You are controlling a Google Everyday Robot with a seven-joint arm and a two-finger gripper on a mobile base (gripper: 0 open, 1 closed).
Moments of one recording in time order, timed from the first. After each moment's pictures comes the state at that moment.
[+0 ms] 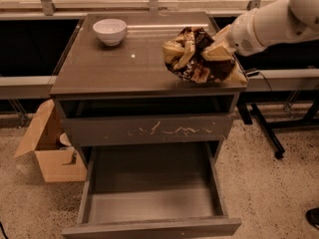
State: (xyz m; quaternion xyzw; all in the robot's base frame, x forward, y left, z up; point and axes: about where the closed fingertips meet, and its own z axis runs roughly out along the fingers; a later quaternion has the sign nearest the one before) arm 0.667 -0.152 0.933 -0.51 0.74 0.08 0.44
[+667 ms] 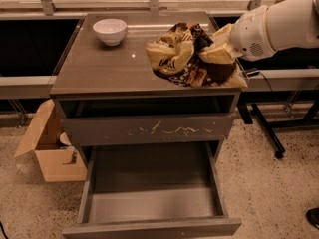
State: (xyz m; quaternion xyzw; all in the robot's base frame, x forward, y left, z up) arm 0.592 -0.123 0.969 -0.55 0.69 0.12 0.46
